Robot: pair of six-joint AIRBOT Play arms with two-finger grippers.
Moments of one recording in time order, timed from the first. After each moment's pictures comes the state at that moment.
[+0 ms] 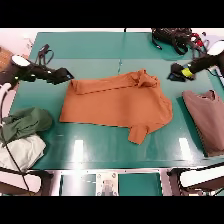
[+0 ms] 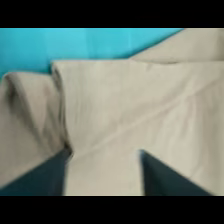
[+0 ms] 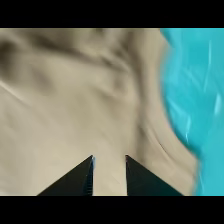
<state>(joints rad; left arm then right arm) 0.11 -1.64 1.44 0.79 -1.08 -1.15 -0.22 -1.61 1.60 -1.25 1.36 1.56</state>
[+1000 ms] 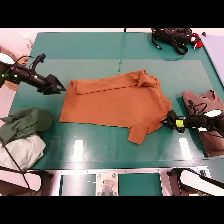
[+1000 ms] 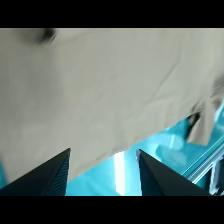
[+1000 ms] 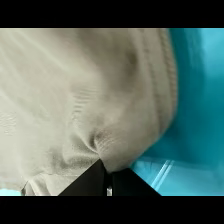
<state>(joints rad) 0.20 -1.65 1.47 0.89 -1.53 -1.21 -0.43 -1.25 0.56 -0.87 0.97 1.36</state>
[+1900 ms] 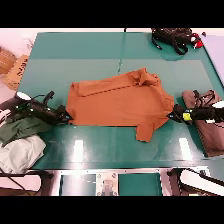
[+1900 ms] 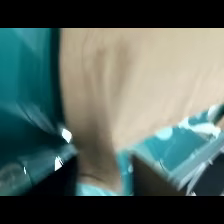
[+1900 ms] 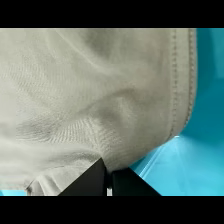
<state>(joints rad) 0.20 -1.54 0.85 0.81 -1.20 -1.20 -0.45 -1.26 0.72 -0.94 1.06 1.31</state>
